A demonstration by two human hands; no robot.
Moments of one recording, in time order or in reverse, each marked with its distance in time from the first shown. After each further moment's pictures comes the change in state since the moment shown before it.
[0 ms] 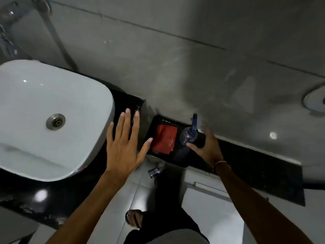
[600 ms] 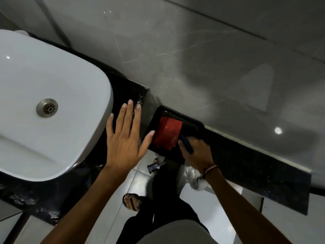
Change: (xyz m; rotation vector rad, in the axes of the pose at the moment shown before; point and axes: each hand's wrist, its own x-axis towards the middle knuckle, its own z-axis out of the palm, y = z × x) left_hand 0.021 -0.002 0.030 0.012 0.021 -0.059; right_hand 0.005 -0.023 0.049 -0.376 -0.111 -0.072
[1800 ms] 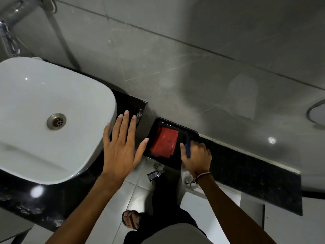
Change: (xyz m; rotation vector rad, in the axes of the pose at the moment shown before) left_hand -0.009 -0.011 -0.027 0.018 0.071 0.019; right_hand -0.019 -0.017 -0.005 -0.123 0.242 0.161
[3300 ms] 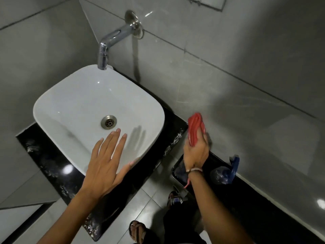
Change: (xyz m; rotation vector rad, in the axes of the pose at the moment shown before) left_hand -0.049 -0.118 -0.048 0.000 -0.173 -0.177; right_hand 0.069 -0.164 0.026 0.590 0.199 -0.061
